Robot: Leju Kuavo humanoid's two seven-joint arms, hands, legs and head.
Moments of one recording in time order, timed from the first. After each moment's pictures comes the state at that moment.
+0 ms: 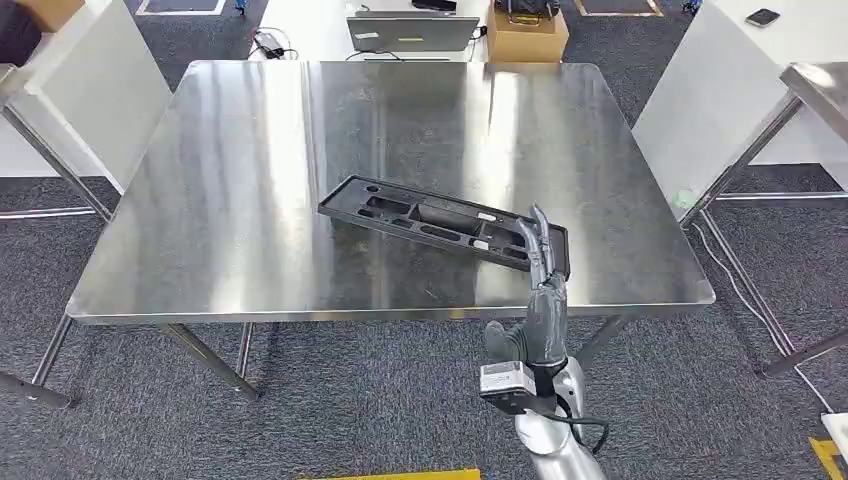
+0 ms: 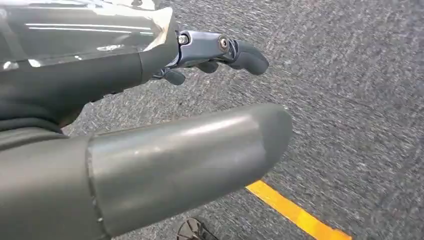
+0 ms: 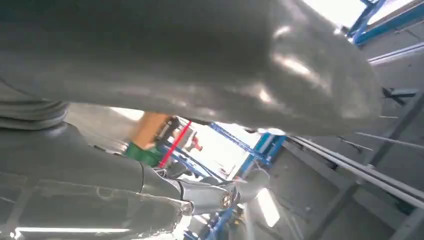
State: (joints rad) left arm -0.11 -0.12 1.20 -0.22 -0.68 0.27 -0.35; right arm -0.03 0.13 0.23 -1.64 0.49 -0.57 -0.67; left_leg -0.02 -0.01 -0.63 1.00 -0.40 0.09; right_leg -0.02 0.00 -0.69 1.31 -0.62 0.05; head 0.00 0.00
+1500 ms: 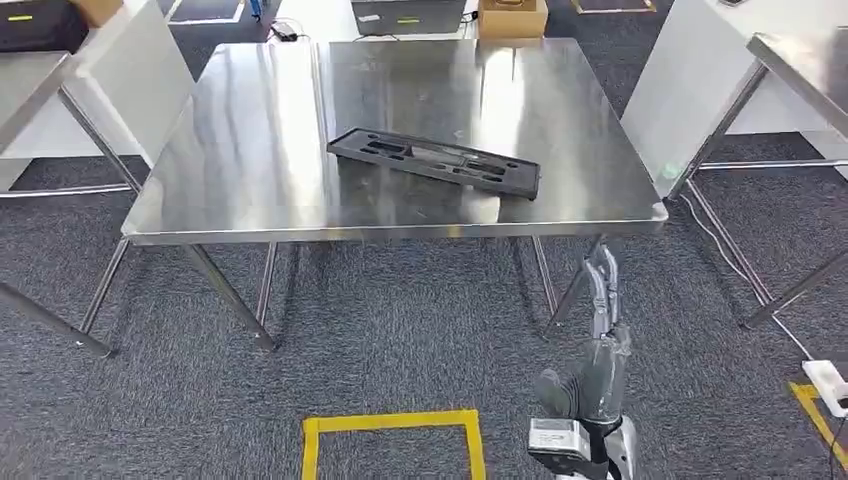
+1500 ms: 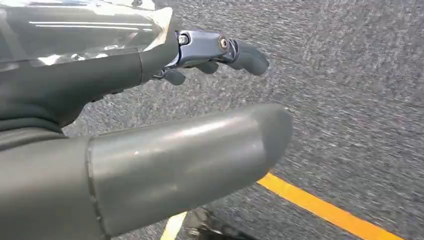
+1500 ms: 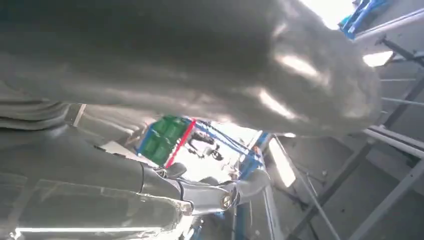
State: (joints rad) left arm -0.10 -0.12 1.15 -0.22 -0.80 0.23 -0.34; right arm 0.22 0.13 0.15 -1.90 0.52 -0.59 -0.64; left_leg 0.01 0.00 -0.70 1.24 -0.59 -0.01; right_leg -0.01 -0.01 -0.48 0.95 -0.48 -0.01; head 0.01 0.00
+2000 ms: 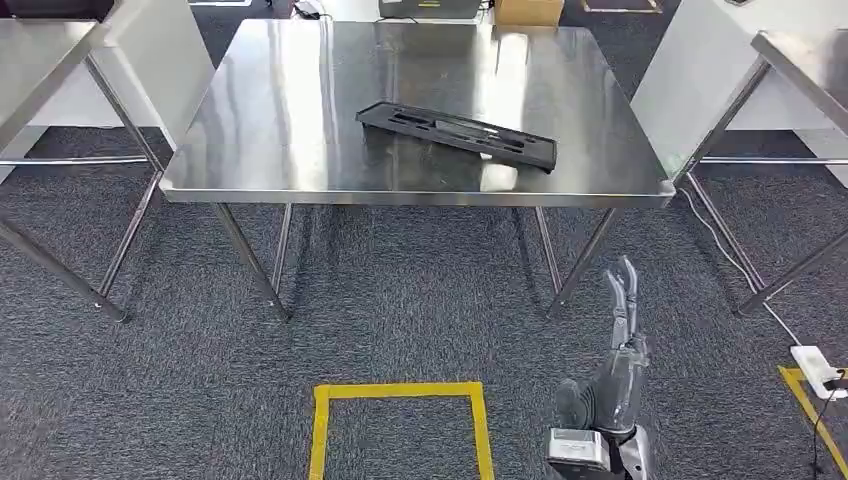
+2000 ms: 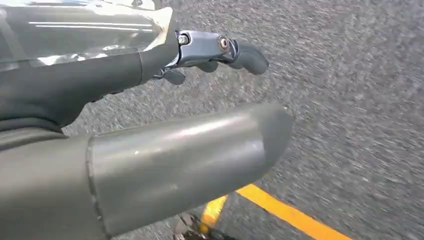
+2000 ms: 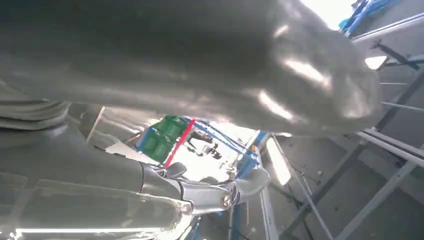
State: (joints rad) left arm -0.11 -0.12 1.14 -0.22 -0.81 0.24 -0.34; right arm 0.24 0.11 0.11 -1.90 0.46 -0.60 -0.68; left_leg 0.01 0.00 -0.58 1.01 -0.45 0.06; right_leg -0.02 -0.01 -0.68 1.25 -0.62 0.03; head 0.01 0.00
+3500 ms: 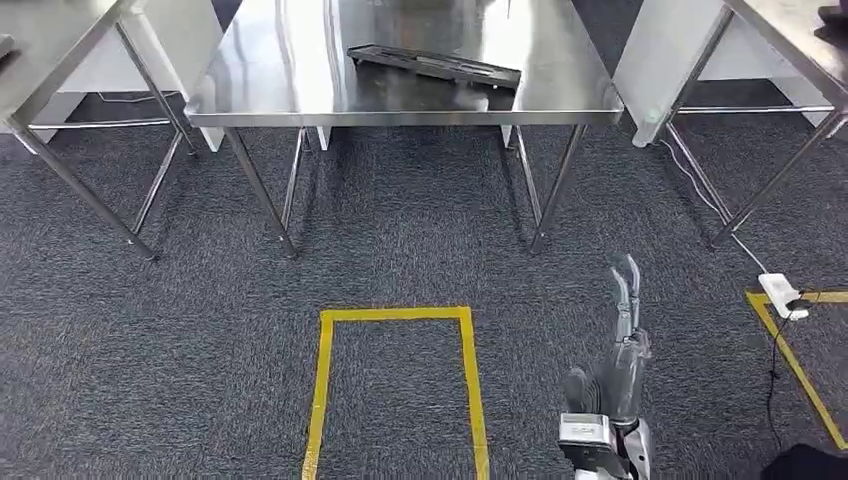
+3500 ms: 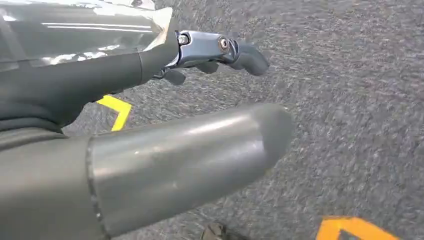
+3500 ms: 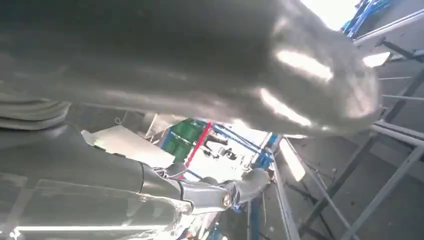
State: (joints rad) left arm -0.10 -0.12 1.13 -0.22 -0.83 0.25 -0.34; right arm 0.21 0.08 0.10 -1.82 0.39 -0.59 -0.69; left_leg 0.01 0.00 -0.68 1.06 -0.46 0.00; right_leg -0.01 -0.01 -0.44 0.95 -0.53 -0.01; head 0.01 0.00
